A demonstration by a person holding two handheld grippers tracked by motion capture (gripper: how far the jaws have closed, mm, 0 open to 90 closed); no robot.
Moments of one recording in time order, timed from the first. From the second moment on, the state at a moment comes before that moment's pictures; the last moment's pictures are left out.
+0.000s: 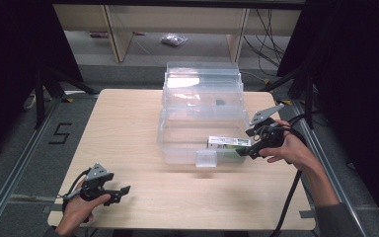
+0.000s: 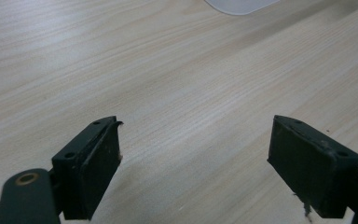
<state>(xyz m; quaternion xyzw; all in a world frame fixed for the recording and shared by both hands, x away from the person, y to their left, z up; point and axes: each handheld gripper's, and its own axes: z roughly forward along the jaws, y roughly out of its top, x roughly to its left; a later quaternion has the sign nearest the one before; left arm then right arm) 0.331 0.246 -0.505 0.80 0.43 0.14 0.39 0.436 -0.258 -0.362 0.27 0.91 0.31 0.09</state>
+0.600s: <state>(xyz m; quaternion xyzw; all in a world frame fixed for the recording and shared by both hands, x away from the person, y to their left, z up) 0.331 0.247 -0.505 0.80 0.43 0.14 0.39 0.409 -0.252 -0.372 0.27 0.90 0.32 0.08</state>
